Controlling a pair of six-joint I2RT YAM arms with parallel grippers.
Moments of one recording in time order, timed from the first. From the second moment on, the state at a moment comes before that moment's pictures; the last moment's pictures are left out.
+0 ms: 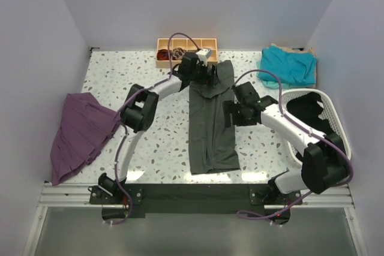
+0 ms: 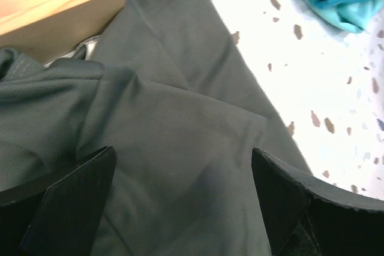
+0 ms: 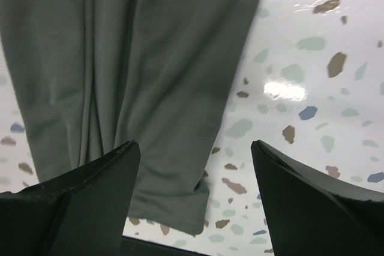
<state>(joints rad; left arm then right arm) -0.51 2.47 1.92 0.03 0.34 -0.28 0.46 1.43 1.00 -0.66 0.05 0.36</state>
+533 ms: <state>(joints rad) -0.60 1.76 1.23 0.21 0.40 -0.36 0.83 1.31 0.79 -0.73 0.03 0.45</state>
